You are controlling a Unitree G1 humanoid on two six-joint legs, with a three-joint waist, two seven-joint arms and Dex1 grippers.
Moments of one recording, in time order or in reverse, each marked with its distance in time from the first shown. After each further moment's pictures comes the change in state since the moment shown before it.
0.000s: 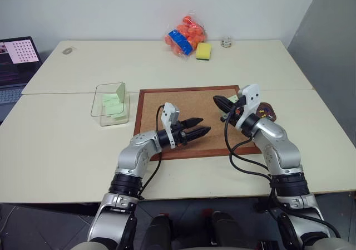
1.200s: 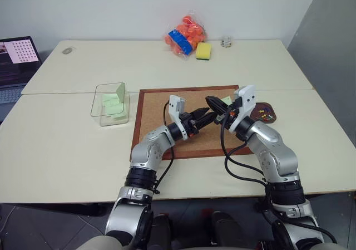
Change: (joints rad) left arm -0.081 -0.143 0.067 0.089 -0.038 0.010 0.132; right arm 0.052 0.064 0.021 -0.147 0.048 0.078 -0.041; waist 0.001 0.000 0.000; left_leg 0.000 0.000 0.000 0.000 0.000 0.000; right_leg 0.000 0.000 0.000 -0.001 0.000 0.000
